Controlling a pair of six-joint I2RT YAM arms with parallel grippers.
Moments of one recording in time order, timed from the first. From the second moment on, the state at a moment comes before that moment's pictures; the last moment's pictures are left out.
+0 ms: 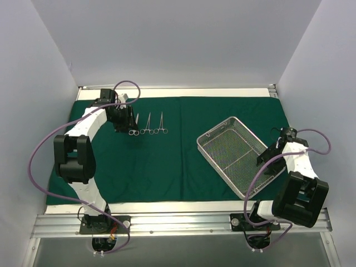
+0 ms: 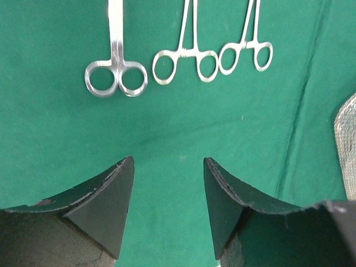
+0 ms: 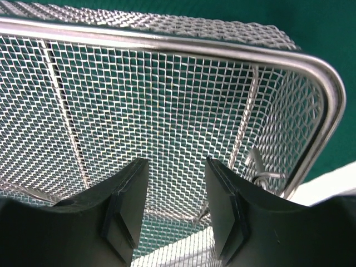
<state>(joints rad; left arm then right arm) -0.08 1.84 1.43 -0.69 0.34 -0.23 -0.38 1.32 0.79 -0.82 -0.02 0.52</state>
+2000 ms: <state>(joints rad) -0.15 1.80 1.48 -0.76 0.19 -0.24 0.16 1.45 0.71 -1.07 0.14 1.10</state>
